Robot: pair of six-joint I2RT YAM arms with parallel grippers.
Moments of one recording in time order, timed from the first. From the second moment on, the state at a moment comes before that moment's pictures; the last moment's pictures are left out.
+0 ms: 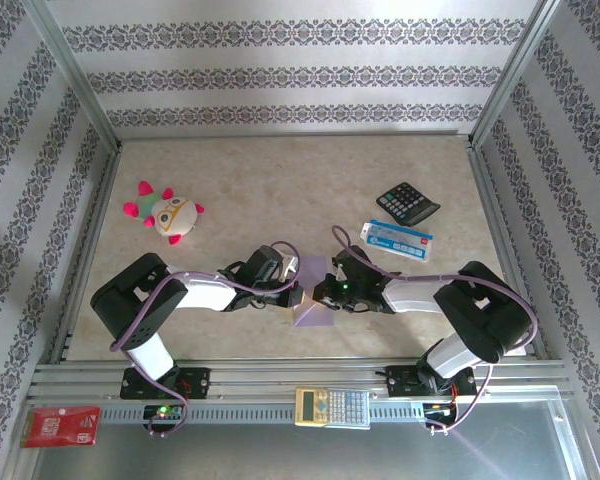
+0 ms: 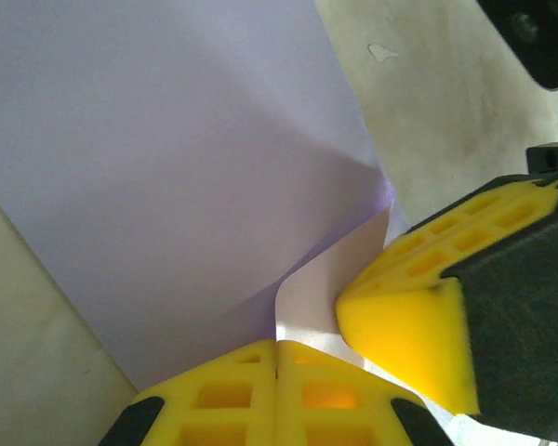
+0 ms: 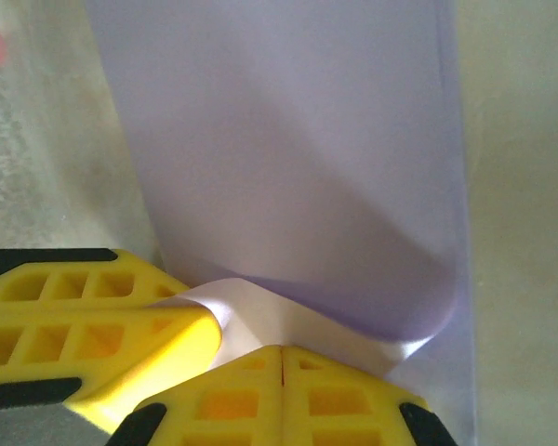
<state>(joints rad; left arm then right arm) -0.75 1.69 0.63 0.22 0.36 -0.59 0.67 1.54 0.49 0.15 -0.44 1.05</state>
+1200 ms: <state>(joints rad) -0.75 1.69 0.62 0.22 0.36 -0.59 0.57 1.47 0.50 0.13 -0.53 0.96</state>
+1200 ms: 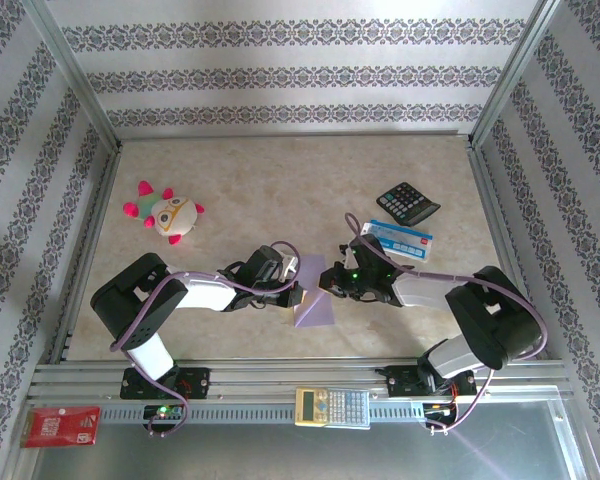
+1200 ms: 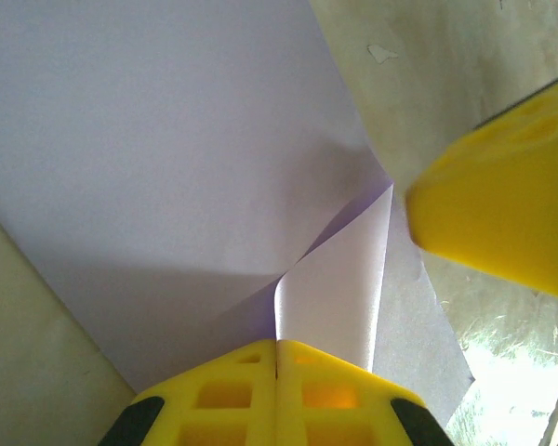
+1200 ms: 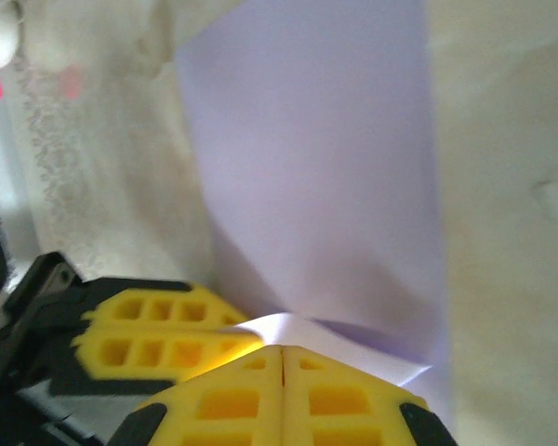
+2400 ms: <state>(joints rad) -0.75 1.68 0.64 0.17 0.34 -0.59 0.65 1.58 0.48 0.21 -0.54 0.97</state>
